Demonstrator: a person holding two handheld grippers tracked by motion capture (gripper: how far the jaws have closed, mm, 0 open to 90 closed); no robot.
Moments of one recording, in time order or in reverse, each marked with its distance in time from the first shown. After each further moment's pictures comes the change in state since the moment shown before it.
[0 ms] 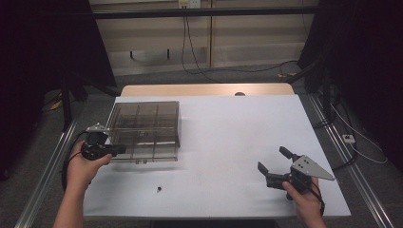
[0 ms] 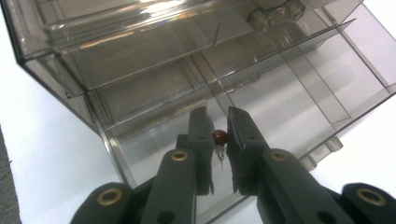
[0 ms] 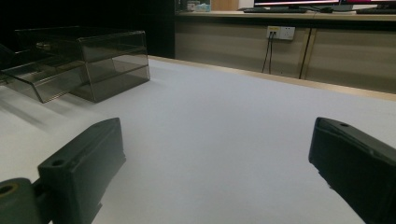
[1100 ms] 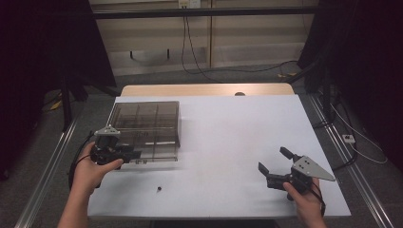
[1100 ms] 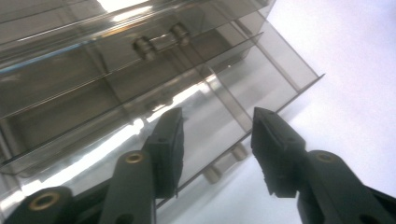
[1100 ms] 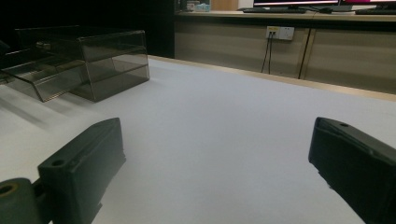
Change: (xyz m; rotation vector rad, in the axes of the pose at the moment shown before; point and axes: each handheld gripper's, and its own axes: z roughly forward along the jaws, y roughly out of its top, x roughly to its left) left arm -0.043 0.008 -0.003 -0.044 -0.123 0.063; right arm 0.000 0.000 -0.002 0.000 -0.003 -0.004
